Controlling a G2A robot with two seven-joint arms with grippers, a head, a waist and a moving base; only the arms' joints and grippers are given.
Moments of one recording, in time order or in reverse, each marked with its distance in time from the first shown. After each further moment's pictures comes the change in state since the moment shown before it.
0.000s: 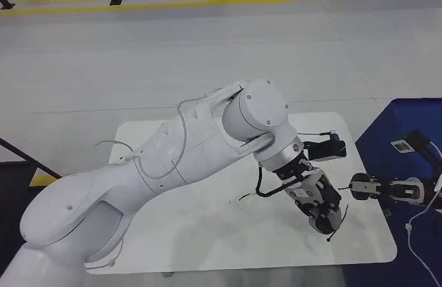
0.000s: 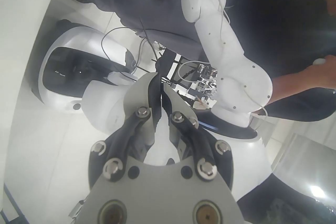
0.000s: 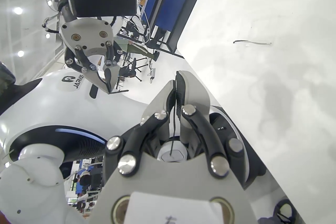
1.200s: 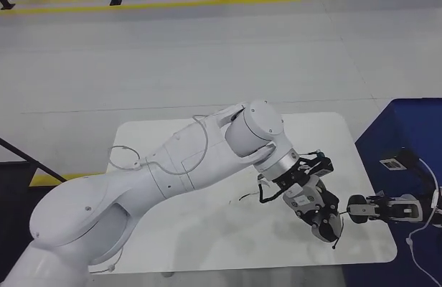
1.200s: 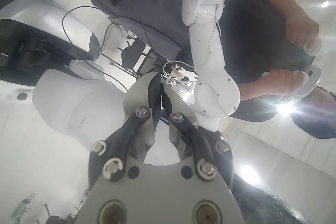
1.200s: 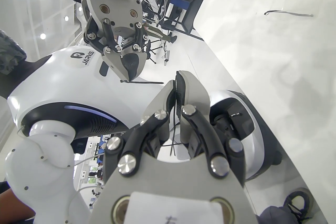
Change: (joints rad) left arm -0.015 -0.022 0.166 0.101 -0.246 0.073 0.058; right arm -0.146 0.134 -0.035 -0.010 0.182 -0.098 0.004
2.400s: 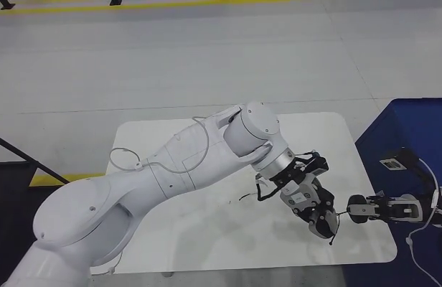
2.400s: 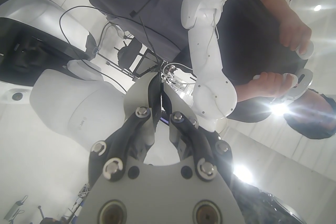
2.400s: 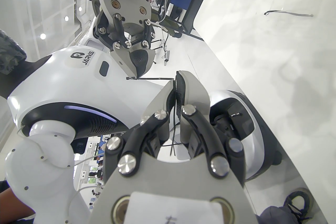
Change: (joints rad) left arm 0.017 -0.002 0.009 0.037 -0.008 -0.010 -0.010; right arm 0.000 0.000 0.000 0.000 0.000 0.000 0.000
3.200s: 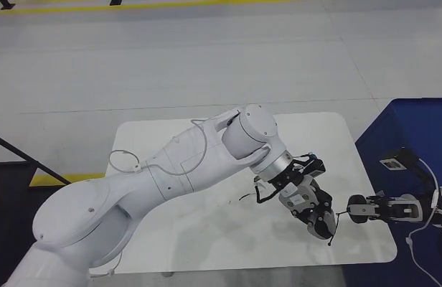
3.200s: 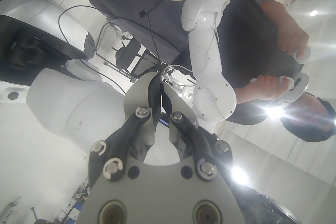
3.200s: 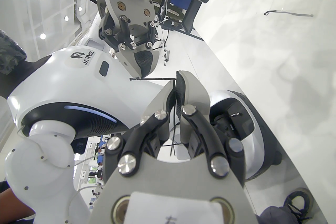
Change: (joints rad) left arm 0.016 0.011 0.000 -0.018 -0.005 0.021 0.021; right arm 0.000 0.000 0.000 0.000 0.000 0.000 0.000
